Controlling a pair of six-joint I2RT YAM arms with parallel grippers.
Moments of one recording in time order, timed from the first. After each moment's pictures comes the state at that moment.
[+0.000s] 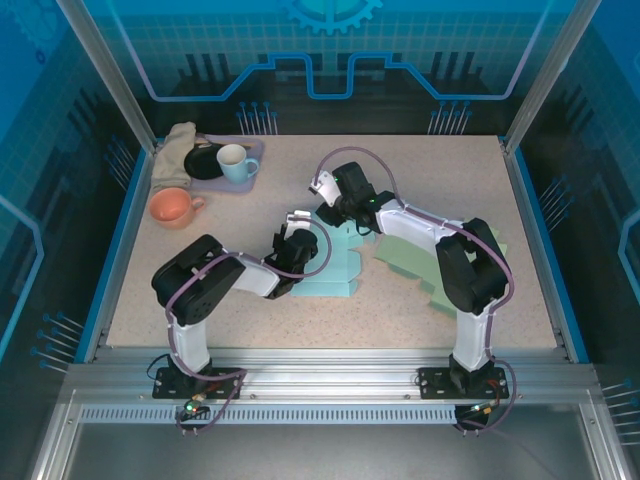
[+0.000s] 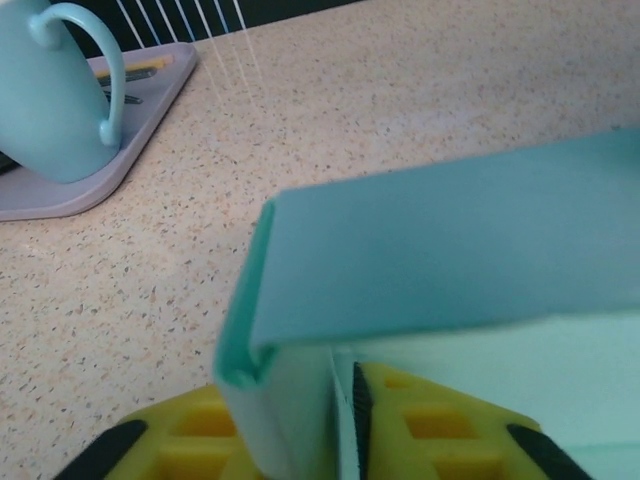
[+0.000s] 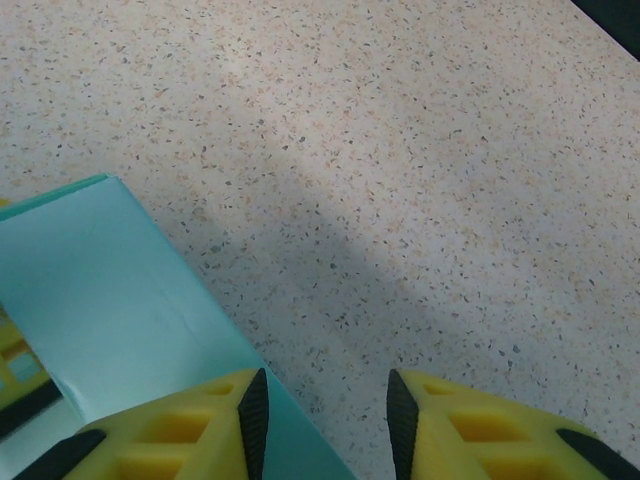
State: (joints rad) left arm -0.67 1.87 0.73 0.61 -0.72 -0.16; right arm 0.59 1.93 1.39 -0.23 -0.04 -0.29
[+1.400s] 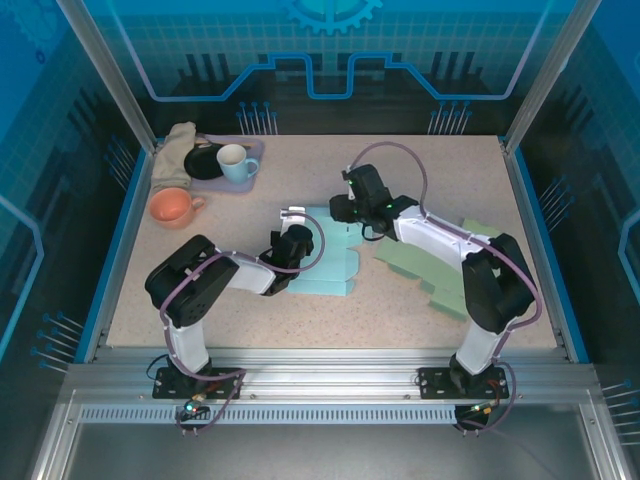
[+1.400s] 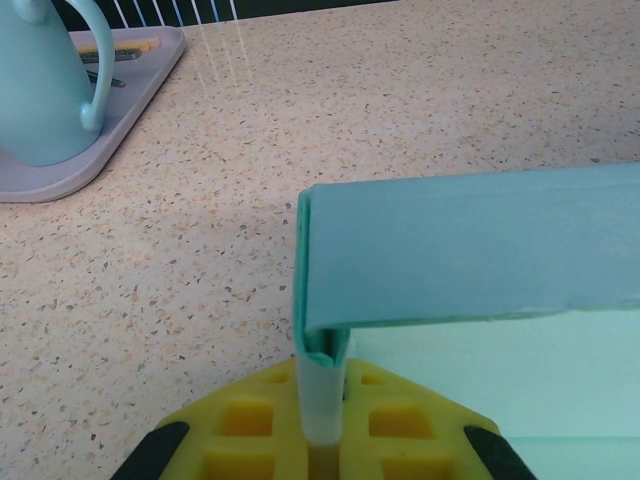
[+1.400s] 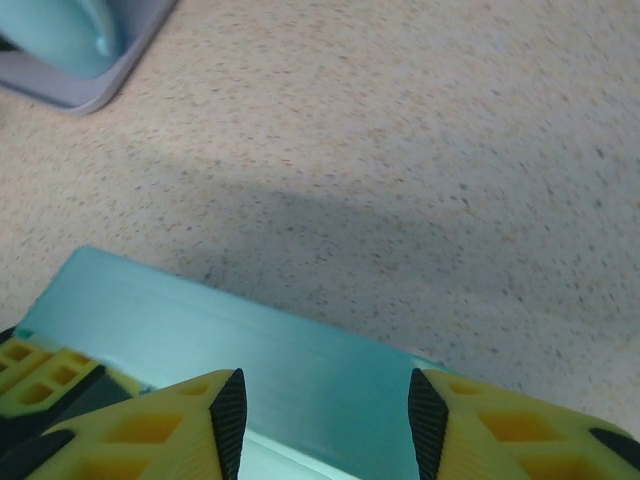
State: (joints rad) left arm -0.64 1.85 0.74 0.60 -0.64 -0.25; right arm 0.57 1.75 1.26 -0.28 0.07 0.39
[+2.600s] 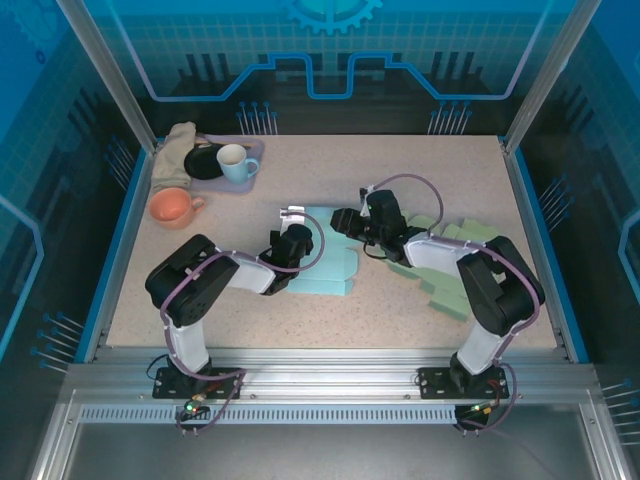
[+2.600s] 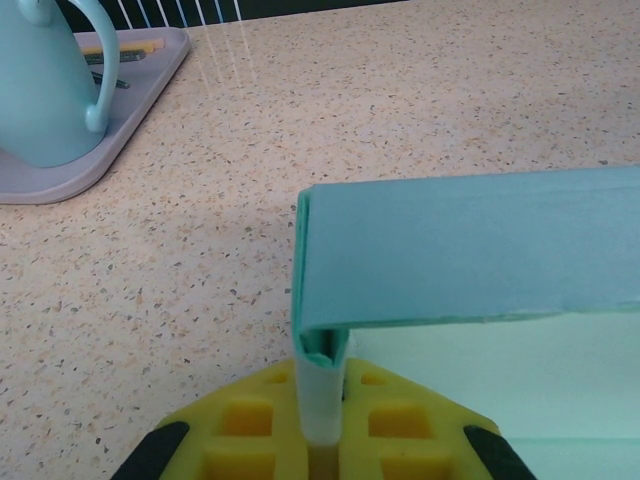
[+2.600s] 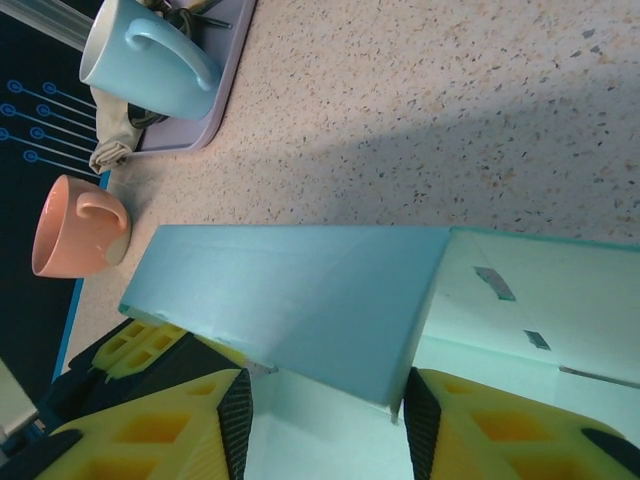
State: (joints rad) left arm -0.64 1.85 0.74 0.60 -0.65 -0.24; right arm 0.52 1.71 0.91 0.23 -0.21 0.77
